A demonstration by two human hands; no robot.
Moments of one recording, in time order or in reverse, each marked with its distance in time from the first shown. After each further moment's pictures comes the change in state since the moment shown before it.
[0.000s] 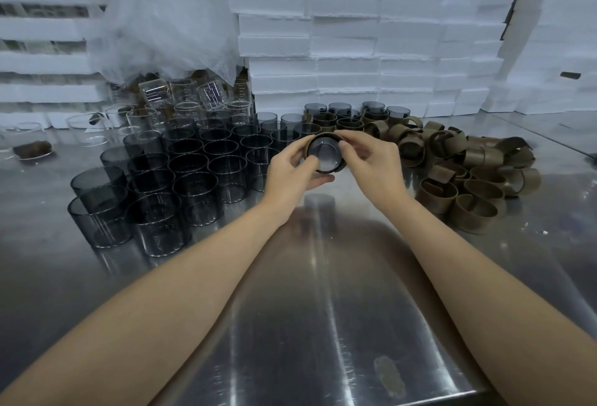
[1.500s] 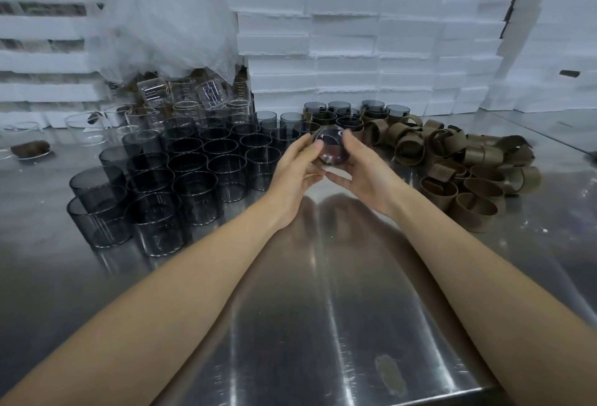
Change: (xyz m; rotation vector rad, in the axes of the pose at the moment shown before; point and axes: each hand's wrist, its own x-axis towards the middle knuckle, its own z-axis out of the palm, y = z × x) left_hand 0.005 -0.004 -0.001 -0.119 -0.072 -0.108; right_hand 0.002 0.004 -0.001 0.795 -0.404 0.600
